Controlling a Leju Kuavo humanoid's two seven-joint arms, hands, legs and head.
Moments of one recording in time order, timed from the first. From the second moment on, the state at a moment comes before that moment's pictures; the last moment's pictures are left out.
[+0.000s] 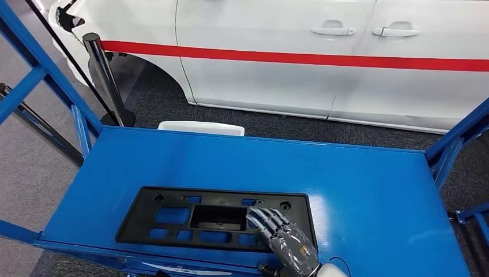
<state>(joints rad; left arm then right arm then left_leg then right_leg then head) -0.13 -0.02 -1.54 -0.14 1.40 0.24 -0.54 -0.04 -0.34 0.75 -1.73 0.84 -0.24 -0.13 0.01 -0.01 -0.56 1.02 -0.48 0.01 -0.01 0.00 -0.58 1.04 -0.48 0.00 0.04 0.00</state>
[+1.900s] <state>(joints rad) -0.15 -0.02 -1.55 -0.14 1.37 0.22 -0.52 -0.14 -0.33 0.58 -1.59 1.05 -0.12 0.05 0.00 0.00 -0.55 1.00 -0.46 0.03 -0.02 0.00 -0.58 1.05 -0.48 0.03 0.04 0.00</state>
